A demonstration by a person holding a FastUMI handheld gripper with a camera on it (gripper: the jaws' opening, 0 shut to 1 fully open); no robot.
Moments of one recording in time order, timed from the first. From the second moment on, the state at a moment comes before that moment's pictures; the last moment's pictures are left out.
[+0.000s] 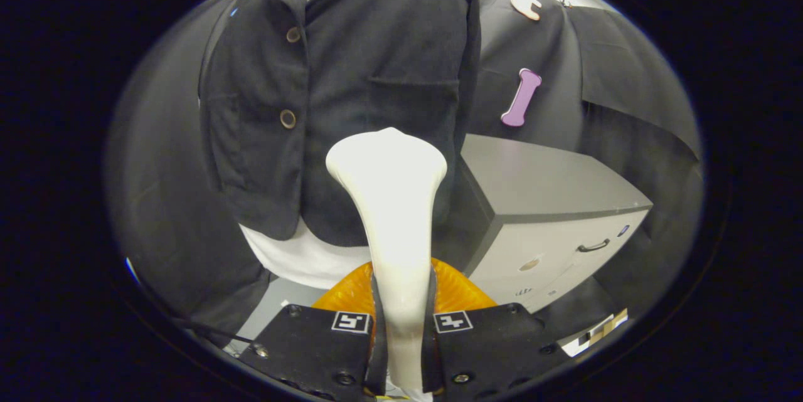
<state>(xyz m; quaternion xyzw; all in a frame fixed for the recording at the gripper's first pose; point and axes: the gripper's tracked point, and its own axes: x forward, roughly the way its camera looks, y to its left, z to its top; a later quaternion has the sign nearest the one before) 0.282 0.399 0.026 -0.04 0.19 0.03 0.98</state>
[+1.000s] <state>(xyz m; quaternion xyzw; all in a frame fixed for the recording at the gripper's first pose) 0.240 0.523 0.277 0.00 0.04 0.09 1.00</state>
